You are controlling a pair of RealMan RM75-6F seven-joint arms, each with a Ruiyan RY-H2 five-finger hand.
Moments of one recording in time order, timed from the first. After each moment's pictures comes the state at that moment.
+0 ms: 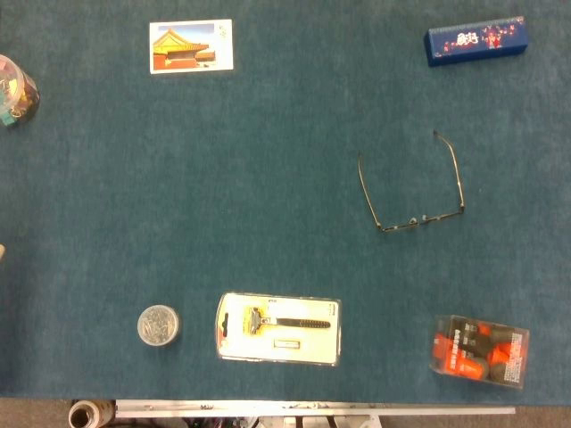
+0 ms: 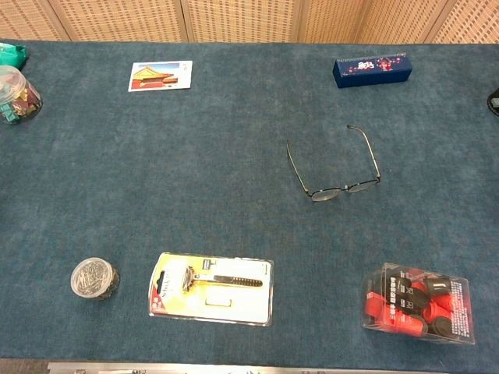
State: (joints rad) left arm -0.07 -1.10 -0.04 -1.67 1.44 1.49 0.18; right arm 0.10 -1.12 0.03 -1.59 -1.56 1.44 -0.06
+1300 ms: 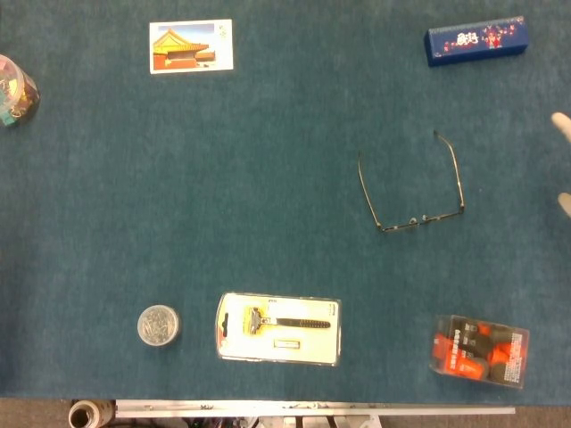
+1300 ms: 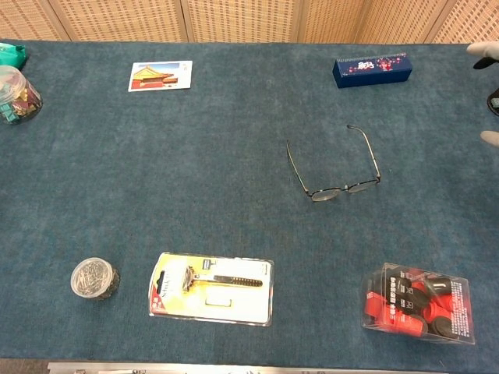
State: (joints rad) left arm -0.05 -1.07 -0.04 -1.69 1.44 1.49 0.14; right arm 0.24 -1.18 0.09 -1.61 -1.58 1.32 -0.23
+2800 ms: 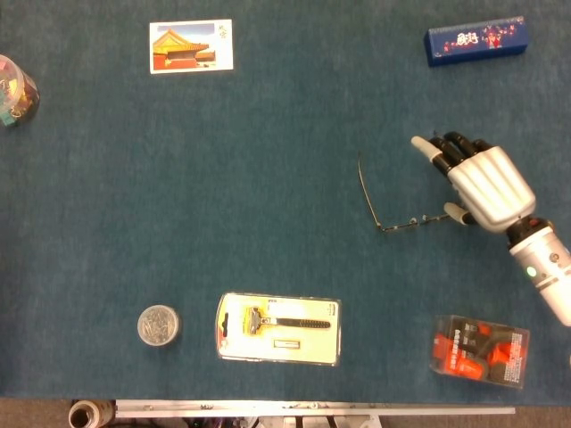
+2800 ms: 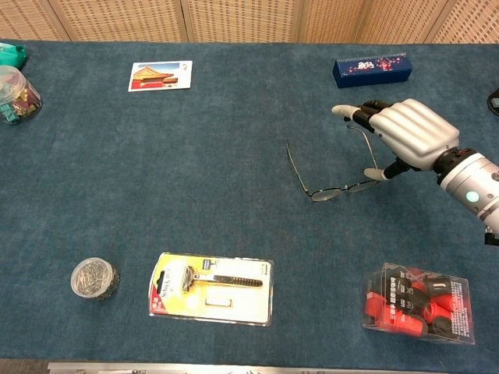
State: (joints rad) left arm -0.02 -1.02 -0.05 -1.71 1.45 1.53 0.06; right arm 0.48 -1.54 0.05 -1.34 -1.54 1.11 -0.30
